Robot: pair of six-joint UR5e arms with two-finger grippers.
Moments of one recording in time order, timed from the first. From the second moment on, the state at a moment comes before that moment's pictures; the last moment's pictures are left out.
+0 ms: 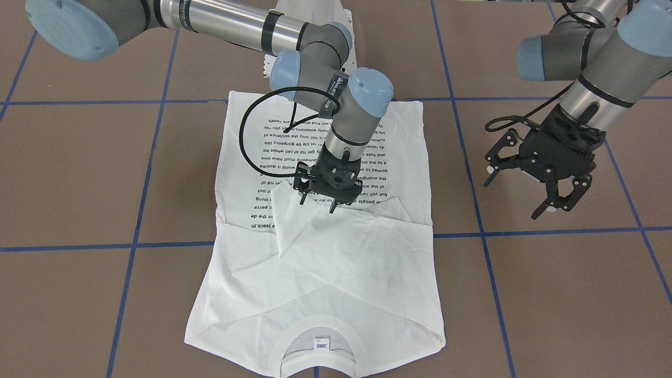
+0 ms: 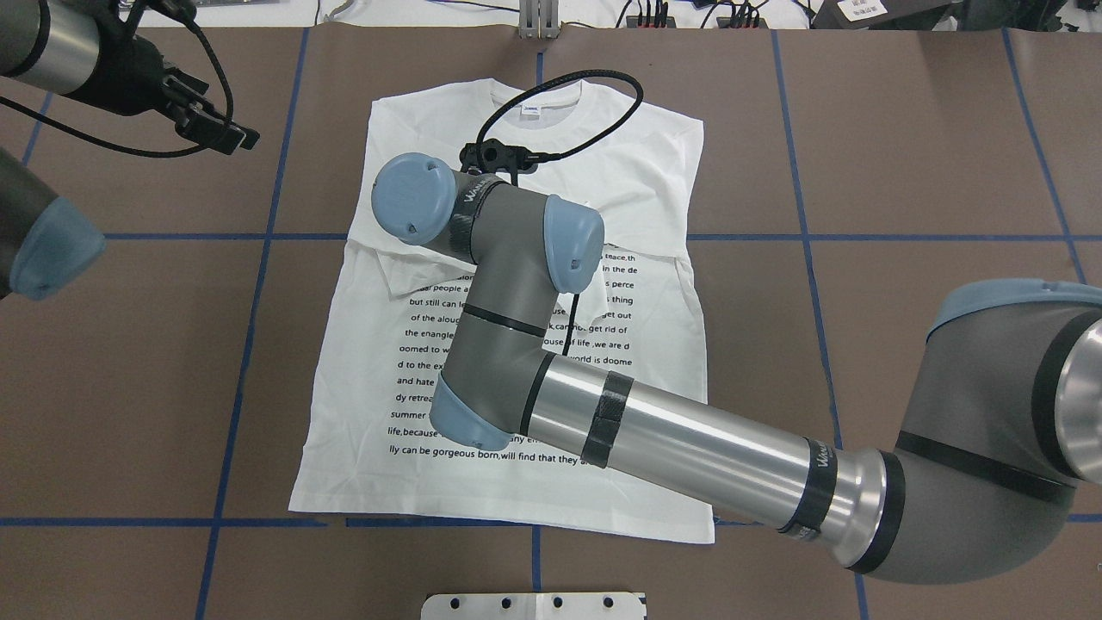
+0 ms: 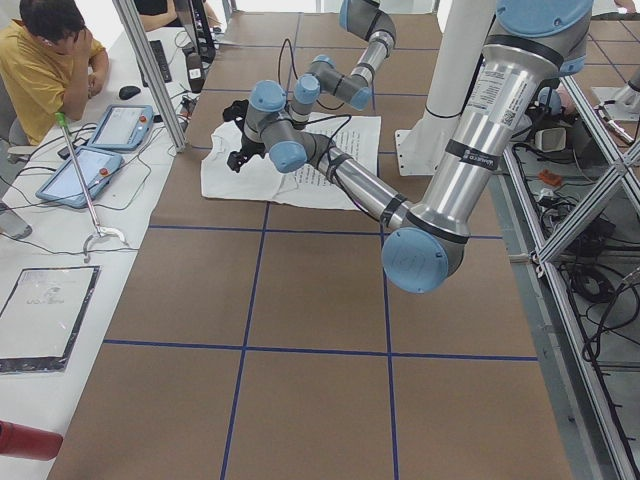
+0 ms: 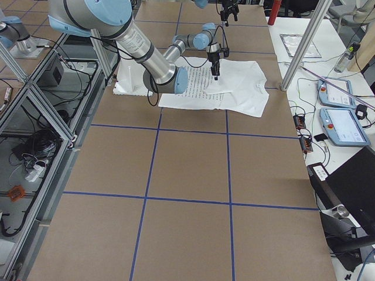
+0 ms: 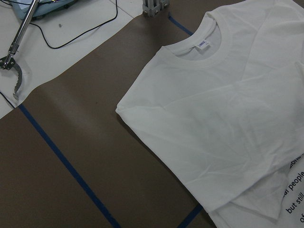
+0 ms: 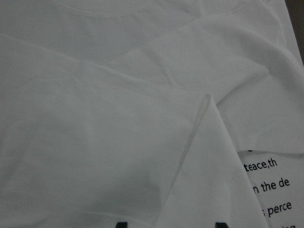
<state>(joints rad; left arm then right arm) -1.05 -1.96 -1.76 -2.02 -2.14 -0.23 0.48 -0.45 1.11 -1.72 1.52 1.39</state>
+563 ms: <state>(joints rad) -1.05 -1.96 -1.76 -2.02 -2.14 -0.23 0.45 -0.44 1.06 -1.71 1.49 1.35</state>
